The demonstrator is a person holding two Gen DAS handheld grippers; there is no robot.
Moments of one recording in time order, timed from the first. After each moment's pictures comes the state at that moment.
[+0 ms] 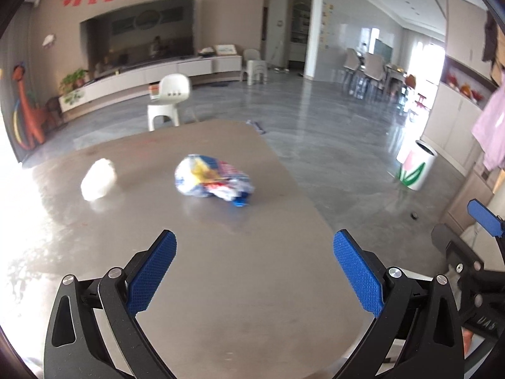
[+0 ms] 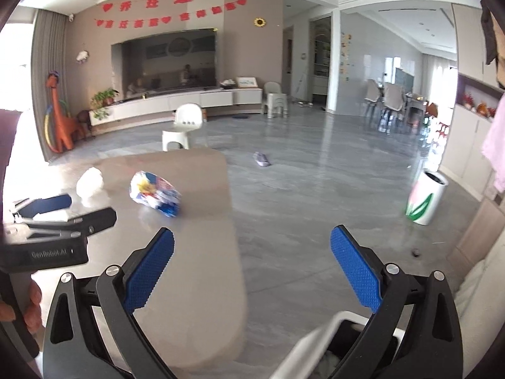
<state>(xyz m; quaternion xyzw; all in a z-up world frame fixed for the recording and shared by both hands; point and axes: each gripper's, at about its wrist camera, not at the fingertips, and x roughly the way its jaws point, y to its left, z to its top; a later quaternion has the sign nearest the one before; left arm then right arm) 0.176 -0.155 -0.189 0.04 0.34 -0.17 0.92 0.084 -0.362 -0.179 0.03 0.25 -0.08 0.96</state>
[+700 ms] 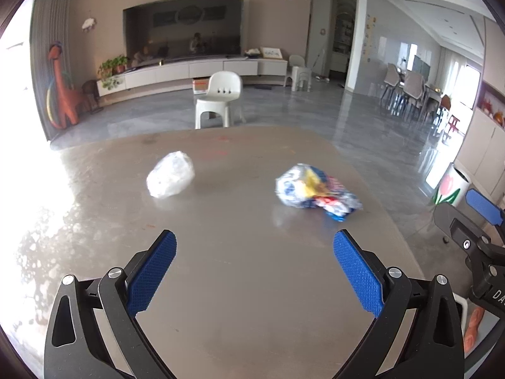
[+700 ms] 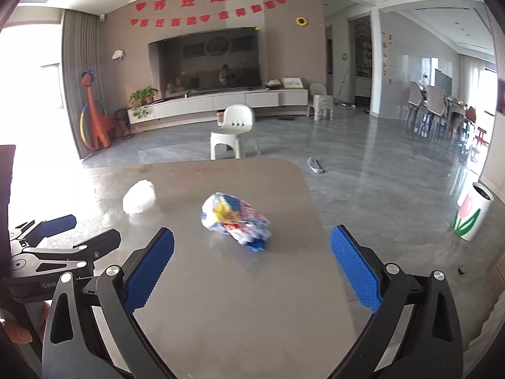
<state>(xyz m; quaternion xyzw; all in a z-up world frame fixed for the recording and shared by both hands) 0.236 -0.028 -0.194 0.01 0.34 -0.09 0.93 0.174 -0.256 -0.169 0.02 0.26 0.01 0.97</state>
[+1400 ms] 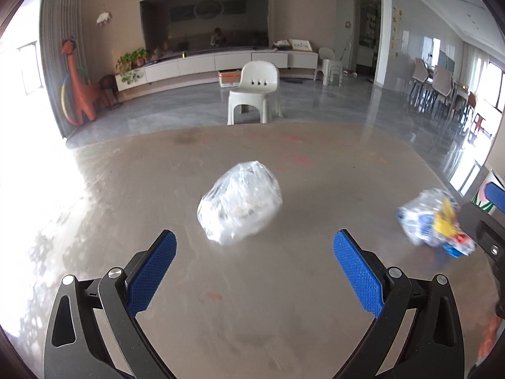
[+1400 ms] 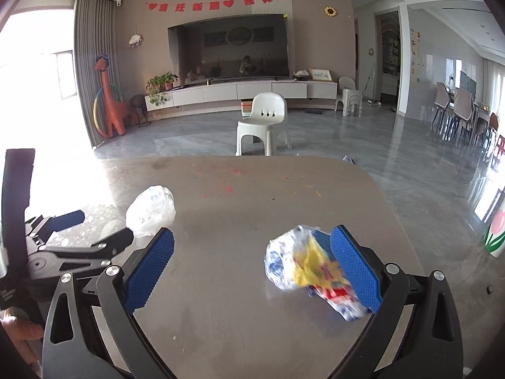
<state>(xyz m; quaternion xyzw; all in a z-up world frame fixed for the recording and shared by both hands) 0.387 0.052 -0.255 0.03 0.35 -0.04 0.93 0.309 -0.173 -0.214 0.01 0.27 0.05 0.96</state>
